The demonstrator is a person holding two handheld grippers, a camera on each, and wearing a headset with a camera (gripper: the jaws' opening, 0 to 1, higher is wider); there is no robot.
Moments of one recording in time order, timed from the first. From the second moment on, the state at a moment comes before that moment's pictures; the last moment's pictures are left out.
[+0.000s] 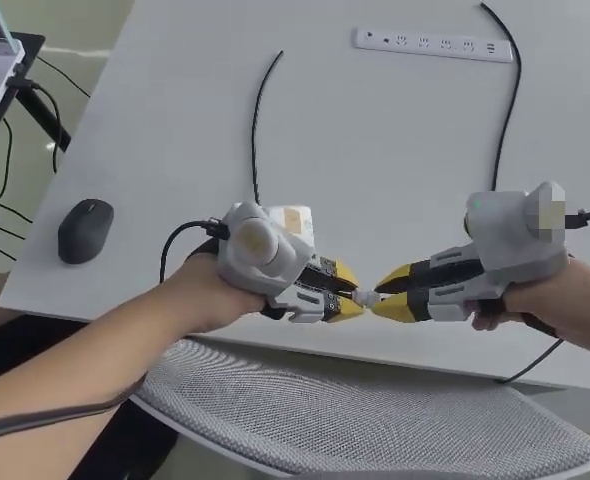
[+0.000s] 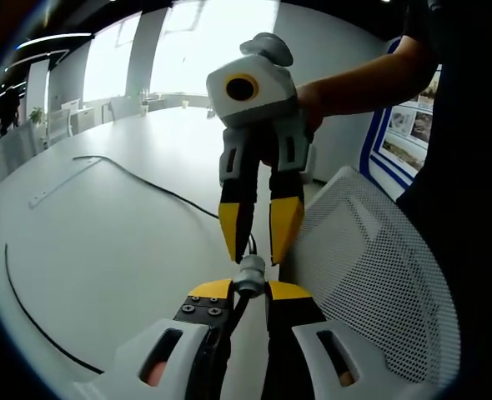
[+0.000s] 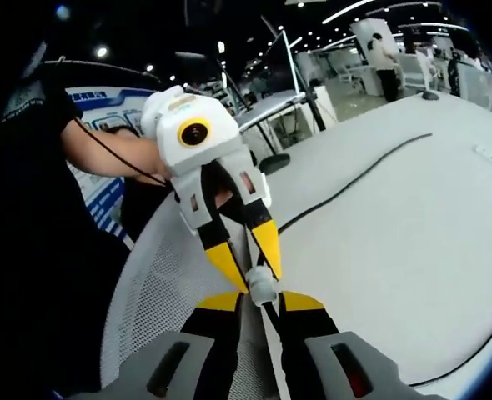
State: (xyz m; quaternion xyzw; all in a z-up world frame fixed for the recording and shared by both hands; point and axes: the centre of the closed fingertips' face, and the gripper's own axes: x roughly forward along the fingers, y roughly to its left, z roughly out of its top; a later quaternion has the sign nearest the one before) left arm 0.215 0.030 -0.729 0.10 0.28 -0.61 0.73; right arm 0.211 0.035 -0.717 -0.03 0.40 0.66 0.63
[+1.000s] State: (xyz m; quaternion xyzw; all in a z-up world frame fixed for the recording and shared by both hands) left arm 0.244 0.019 -0.708 0.12 0.24 -0.61 0.74; right arm 0.235 0.030 -0.699 0.17 0.49 0.66 0.54
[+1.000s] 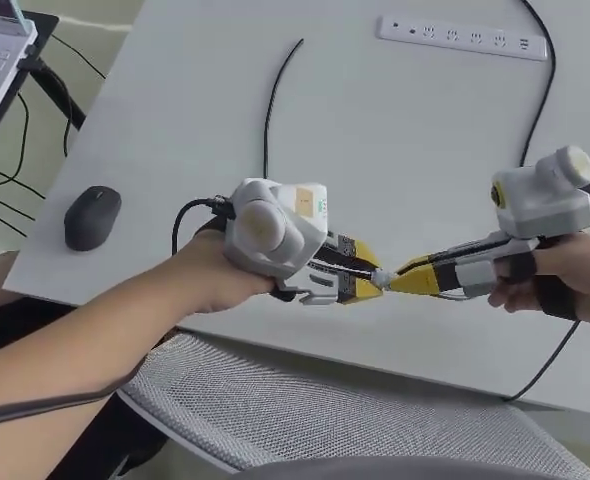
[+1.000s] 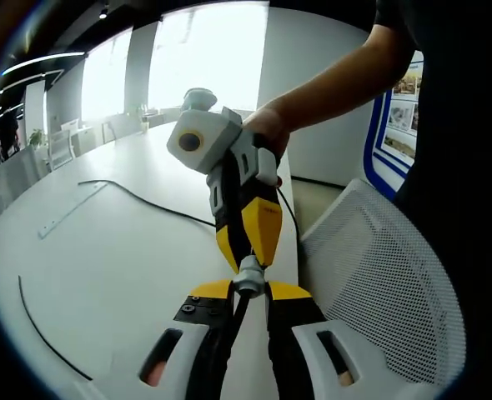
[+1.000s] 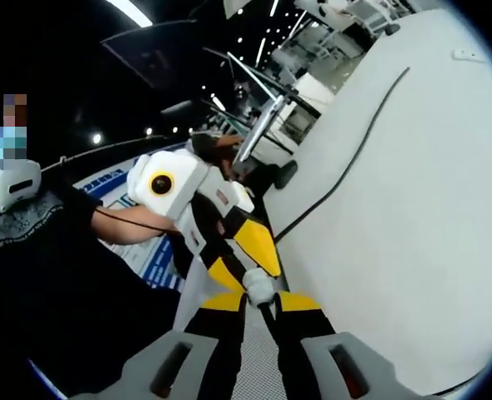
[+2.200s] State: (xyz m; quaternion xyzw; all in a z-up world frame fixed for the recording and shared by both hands) left arm 0.220 0.014 -0.708 0.05 0.31 -0.60 0.73; right arm 0.215 0.023 -0.702 -0.07 0.34 0.68 0.65
